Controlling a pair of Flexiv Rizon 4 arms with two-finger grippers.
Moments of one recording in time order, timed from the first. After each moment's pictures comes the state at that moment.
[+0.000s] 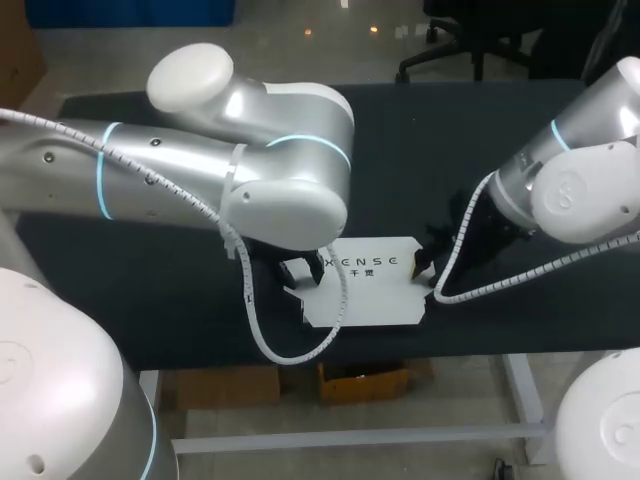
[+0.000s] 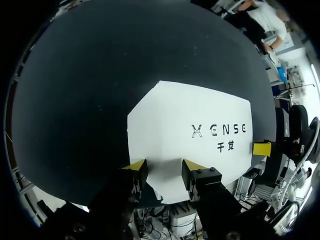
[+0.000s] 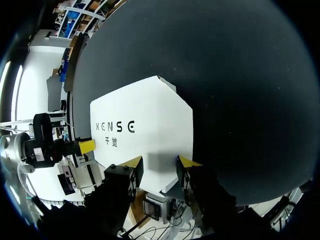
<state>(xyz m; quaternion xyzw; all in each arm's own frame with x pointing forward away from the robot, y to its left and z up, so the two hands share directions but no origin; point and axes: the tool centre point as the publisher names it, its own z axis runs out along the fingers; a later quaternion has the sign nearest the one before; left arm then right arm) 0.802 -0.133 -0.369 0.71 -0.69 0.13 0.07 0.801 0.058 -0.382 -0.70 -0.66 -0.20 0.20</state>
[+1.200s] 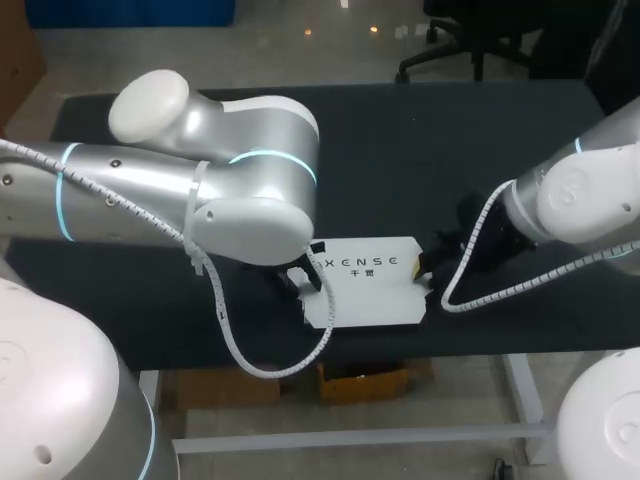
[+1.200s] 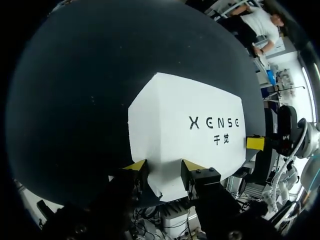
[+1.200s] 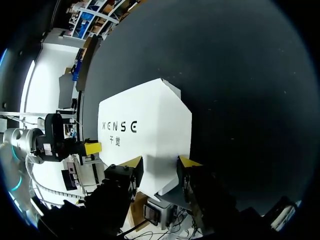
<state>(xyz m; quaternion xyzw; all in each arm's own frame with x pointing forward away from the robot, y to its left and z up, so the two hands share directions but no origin) 0.791 -0.138 -0.374 0.70 -0.68 0.18 0.11 0.802 0.058 -0.385 -0.67 -0.67 -0.26 0.21</state>
